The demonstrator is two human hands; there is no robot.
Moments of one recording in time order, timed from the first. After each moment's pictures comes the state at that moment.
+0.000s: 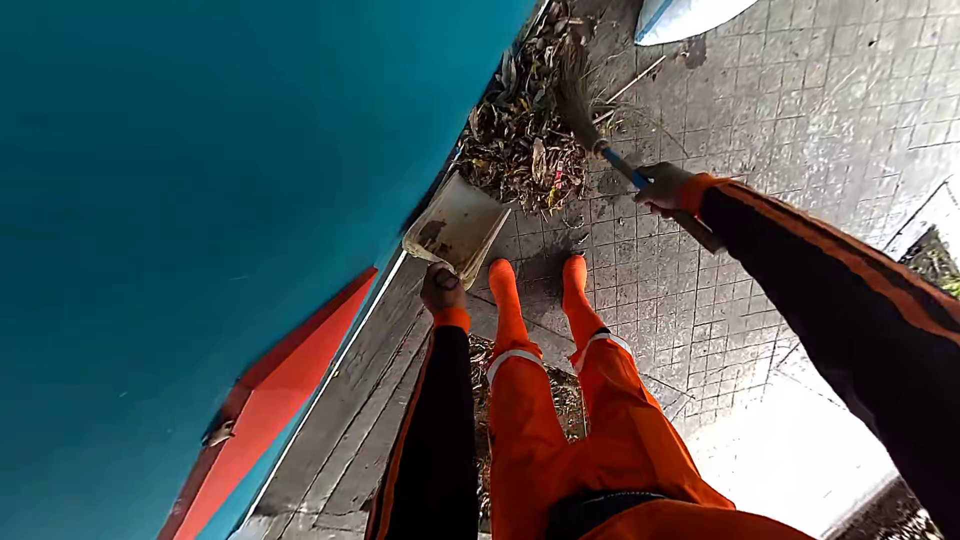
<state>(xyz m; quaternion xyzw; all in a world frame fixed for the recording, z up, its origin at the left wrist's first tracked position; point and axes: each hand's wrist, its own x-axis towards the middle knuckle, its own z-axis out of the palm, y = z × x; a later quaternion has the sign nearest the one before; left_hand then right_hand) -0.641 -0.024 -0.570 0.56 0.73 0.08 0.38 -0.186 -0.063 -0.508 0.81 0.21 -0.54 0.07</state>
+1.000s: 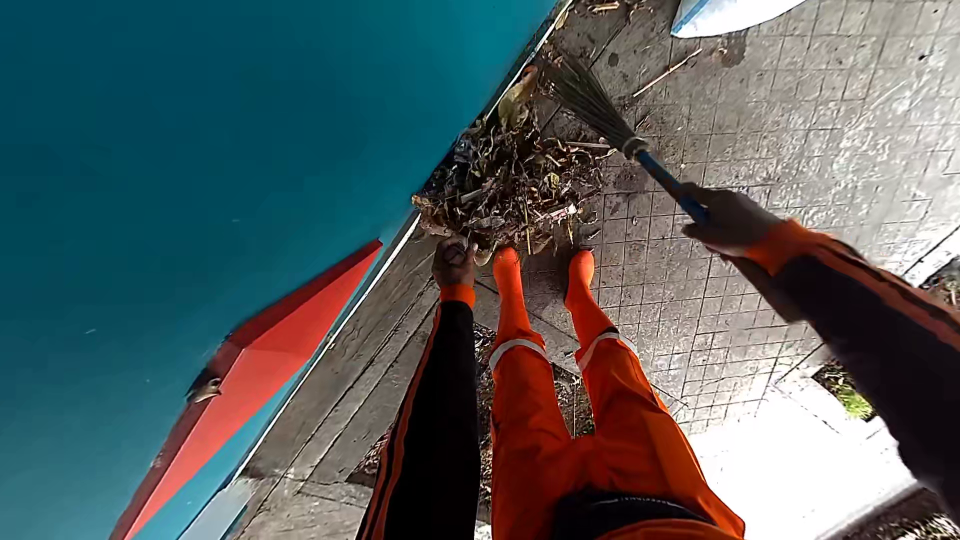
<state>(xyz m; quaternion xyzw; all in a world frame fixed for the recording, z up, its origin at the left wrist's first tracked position) -0.650 -0.035 -0.615 0.54 0.72 0.14 0.42 -0.225 -0.095 -0.413 0.78 0.33 -0.52 0.11</state>
